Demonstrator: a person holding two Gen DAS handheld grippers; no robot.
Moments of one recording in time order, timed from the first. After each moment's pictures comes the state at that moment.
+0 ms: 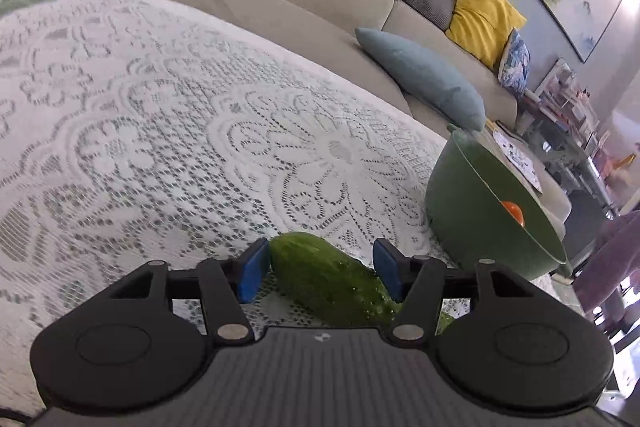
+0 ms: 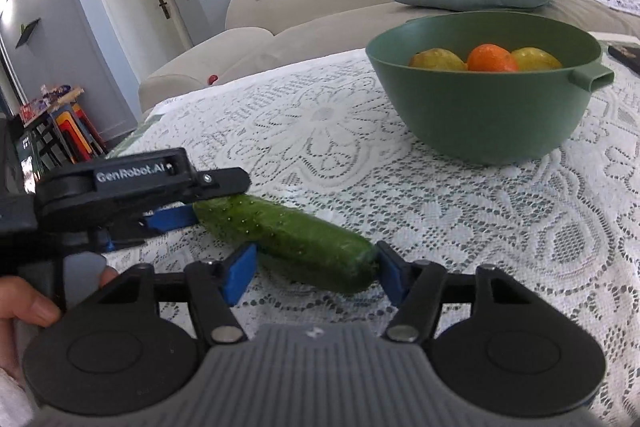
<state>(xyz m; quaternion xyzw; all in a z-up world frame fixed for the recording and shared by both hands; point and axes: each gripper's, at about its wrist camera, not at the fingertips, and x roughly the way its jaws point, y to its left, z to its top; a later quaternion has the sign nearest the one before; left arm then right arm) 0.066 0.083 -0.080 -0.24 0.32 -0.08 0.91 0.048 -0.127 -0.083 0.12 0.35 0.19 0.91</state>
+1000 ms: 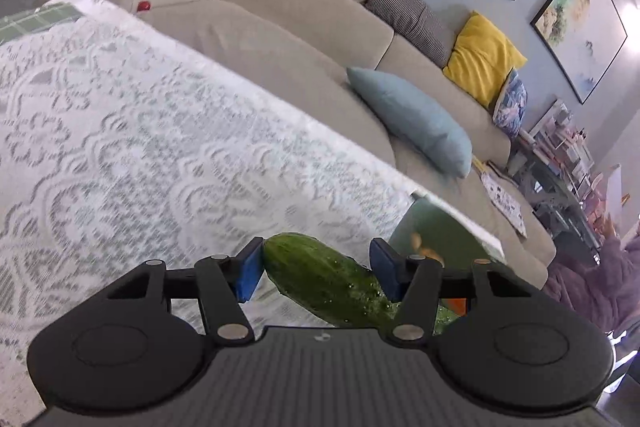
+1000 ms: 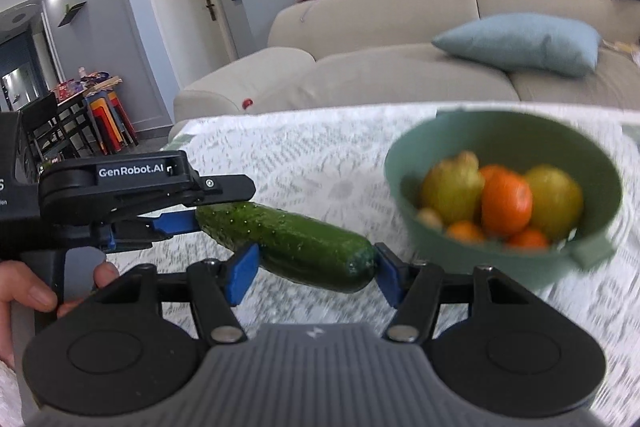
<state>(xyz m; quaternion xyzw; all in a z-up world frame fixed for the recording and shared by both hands) 0.089 0.068 -0.017 -0.27 0.29 -0.06 0.92 0.089 -0.153 -0.018 0.07 0.30 0.26 0.92</state>
